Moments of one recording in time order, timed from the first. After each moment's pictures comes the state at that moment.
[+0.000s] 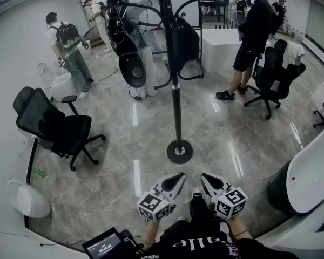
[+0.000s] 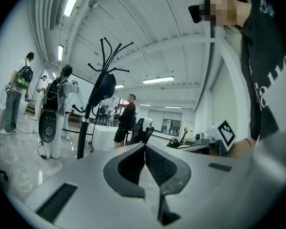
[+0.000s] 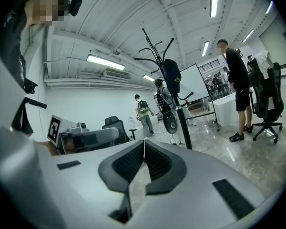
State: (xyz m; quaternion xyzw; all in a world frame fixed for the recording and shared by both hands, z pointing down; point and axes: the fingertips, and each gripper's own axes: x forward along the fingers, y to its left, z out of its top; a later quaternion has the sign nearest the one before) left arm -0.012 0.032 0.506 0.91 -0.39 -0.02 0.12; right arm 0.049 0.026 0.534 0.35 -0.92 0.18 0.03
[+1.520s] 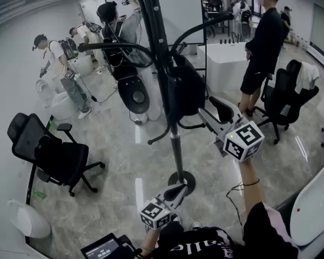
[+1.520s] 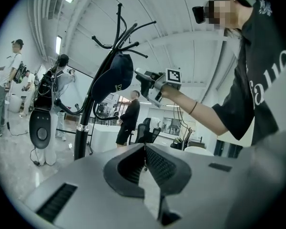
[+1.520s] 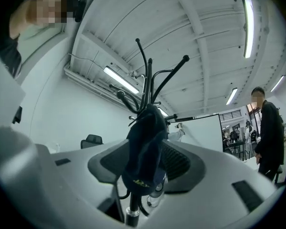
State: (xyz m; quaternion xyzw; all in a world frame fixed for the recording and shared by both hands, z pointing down) left arm -0.004 -0.238 0.496 0.92 -0.38 -0.01 0.13; right arm 0.035 -0.416 0.256 0.33 -0.94 -0.09 -0.07
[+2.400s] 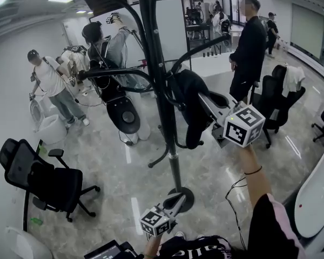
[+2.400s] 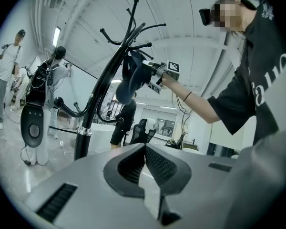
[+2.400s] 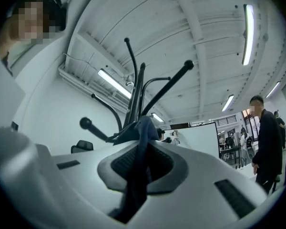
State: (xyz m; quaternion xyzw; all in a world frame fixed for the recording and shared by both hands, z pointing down) left arm -0.032 -0.281 0.501 0.93 -0.33 -0.02 0.14; right arm 0.025 -0.467 0.172 0.35 -0.93 -0.10 -0.10
